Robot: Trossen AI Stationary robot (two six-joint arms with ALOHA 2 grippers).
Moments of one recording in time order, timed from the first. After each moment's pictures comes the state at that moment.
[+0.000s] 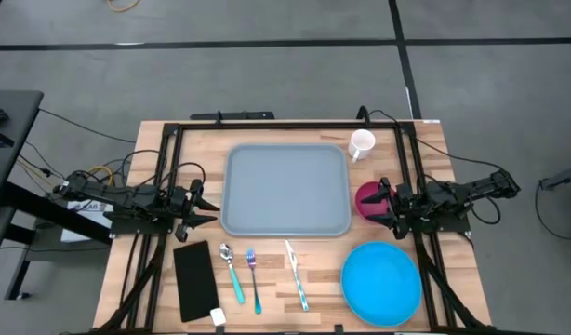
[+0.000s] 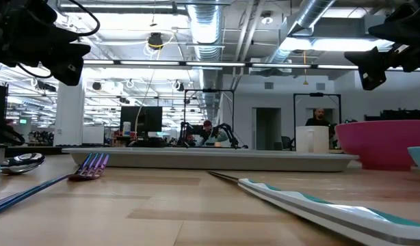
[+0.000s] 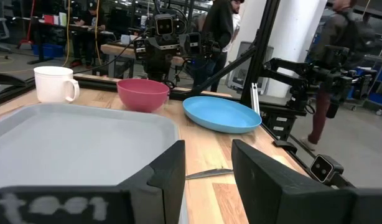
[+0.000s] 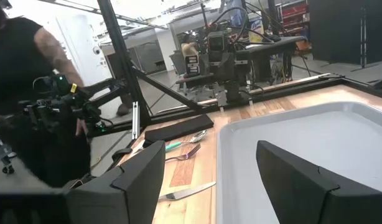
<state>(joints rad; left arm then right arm) -0.24 0.03 0.01 0.04 -0.10 -0.18 0.27 0.00 0.01 0.02 0.13 0.22</state>
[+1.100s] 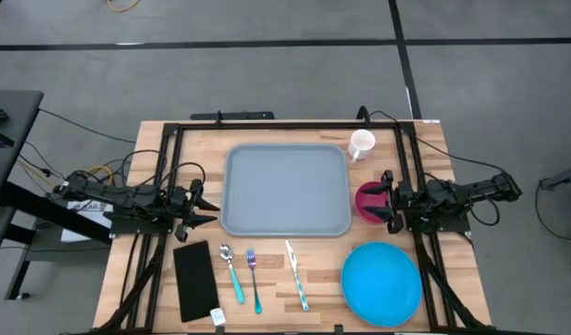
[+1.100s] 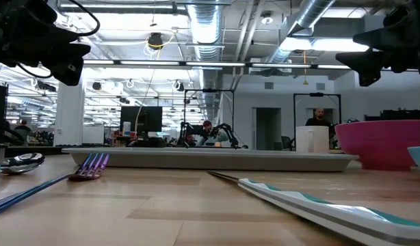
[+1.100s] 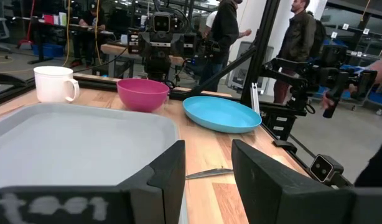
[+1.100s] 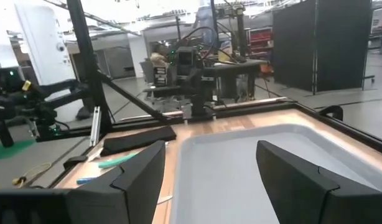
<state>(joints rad) -0.24 0.03 0.01 0.04 -0.10 -0.18 0.23 0.00 0.01 0.06 0.21 0.09</state>
